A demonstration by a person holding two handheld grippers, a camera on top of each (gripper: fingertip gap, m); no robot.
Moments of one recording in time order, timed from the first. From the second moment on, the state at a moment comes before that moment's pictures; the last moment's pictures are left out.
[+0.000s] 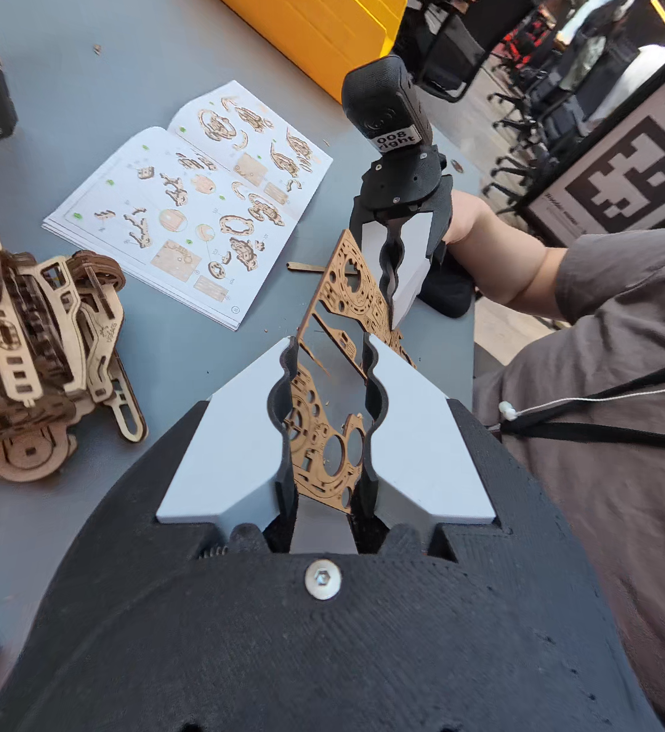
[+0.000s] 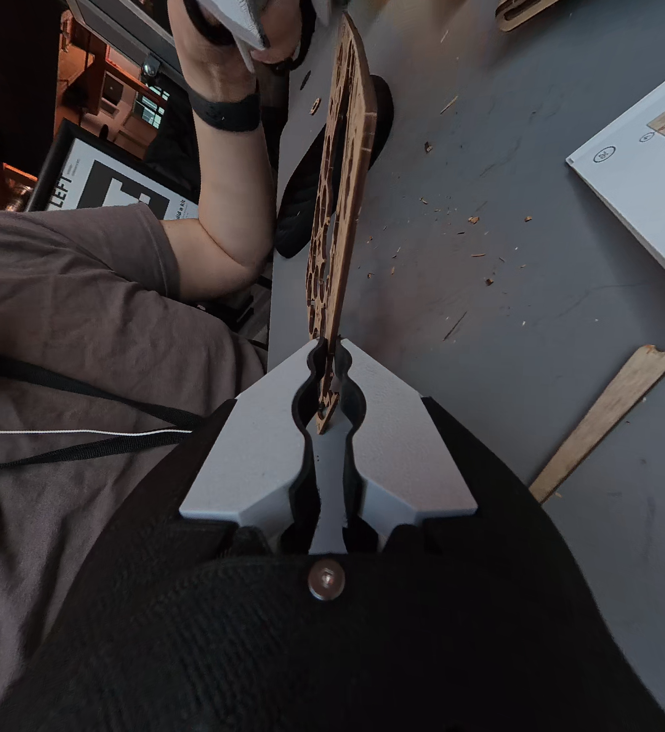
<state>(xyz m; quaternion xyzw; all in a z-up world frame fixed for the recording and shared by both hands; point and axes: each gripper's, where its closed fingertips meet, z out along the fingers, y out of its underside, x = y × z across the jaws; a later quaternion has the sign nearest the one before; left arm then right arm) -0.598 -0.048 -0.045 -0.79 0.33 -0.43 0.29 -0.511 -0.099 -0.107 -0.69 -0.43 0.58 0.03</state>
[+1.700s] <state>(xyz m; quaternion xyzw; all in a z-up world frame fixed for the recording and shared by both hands) -0.534 -0.117 -0.086 -0.78 0.06 -0.50 0.38 -0.519 -0.112 -0.087 -0.64 -0.42 0.64 0.09</state>
